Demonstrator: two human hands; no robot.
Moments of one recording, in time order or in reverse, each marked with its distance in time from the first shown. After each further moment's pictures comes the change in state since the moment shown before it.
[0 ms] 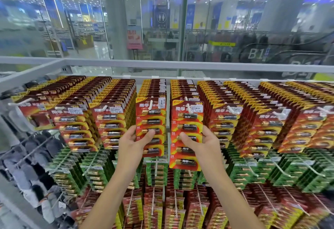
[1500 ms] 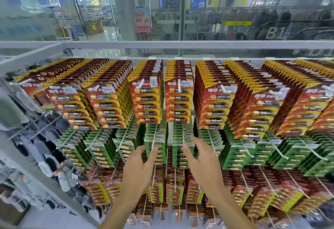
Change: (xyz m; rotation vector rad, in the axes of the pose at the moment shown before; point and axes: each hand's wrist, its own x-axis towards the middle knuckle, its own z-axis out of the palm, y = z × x) left_hand -0.082 -0.071 0.011 0.772 0.033 -0.120; right_hand -0.038 0.076 -0.051 -0.896 -0.043 -0.010
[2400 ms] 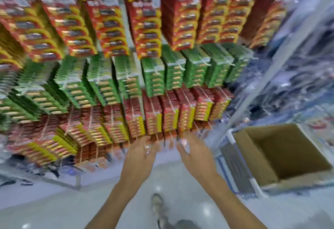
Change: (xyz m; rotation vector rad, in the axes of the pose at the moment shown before) left_hand -0.239 0.025 0.160 0.101 -0.420 0.130; right_hand -0.250 0.184 -0.098 -0.196 0.019 0.308
